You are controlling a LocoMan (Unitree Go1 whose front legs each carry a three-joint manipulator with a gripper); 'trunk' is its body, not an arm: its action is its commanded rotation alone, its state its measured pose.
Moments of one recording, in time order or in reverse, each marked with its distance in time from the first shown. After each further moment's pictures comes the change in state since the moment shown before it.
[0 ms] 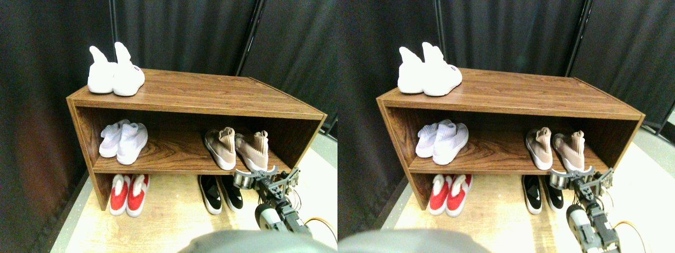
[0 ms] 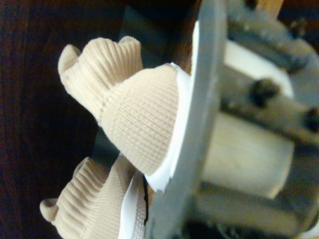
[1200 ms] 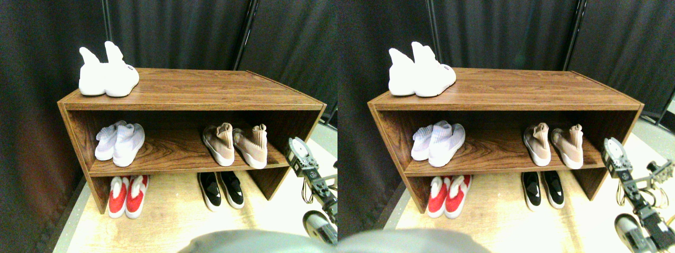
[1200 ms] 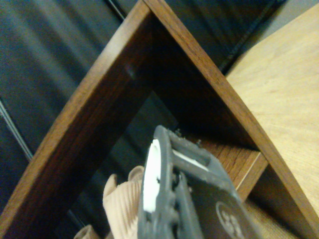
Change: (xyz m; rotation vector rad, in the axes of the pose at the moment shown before) right arm -0.028 0.042 0.092 -0.192 -0.290 0.257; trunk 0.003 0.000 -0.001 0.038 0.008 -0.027
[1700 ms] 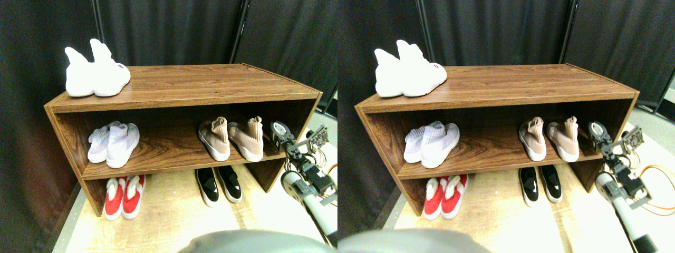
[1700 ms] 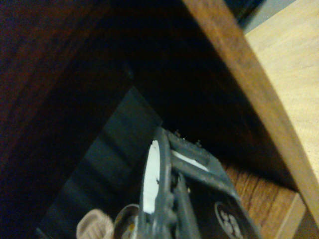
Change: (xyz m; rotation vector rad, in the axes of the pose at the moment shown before) right arm 0.051 -0.023 -0.003 -0.046 -0.015 -0.146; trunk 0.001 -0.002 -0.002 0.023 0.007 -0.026
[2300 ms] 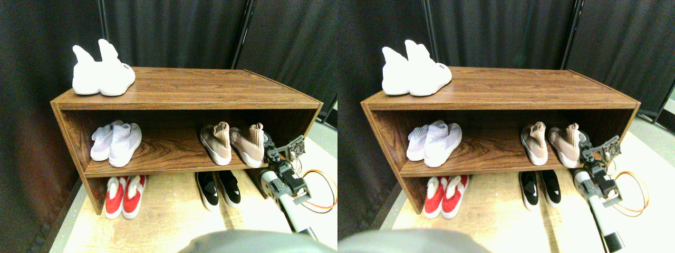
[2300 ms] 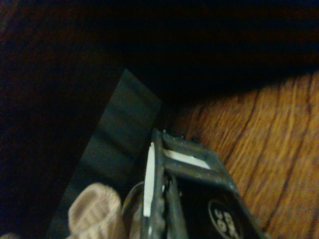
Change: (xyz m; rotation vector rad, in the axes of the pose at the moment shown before) right arm 0.005 -0.004 -0.045 0.007 0.027 -0.081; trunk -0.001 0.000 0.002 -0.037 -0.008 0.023
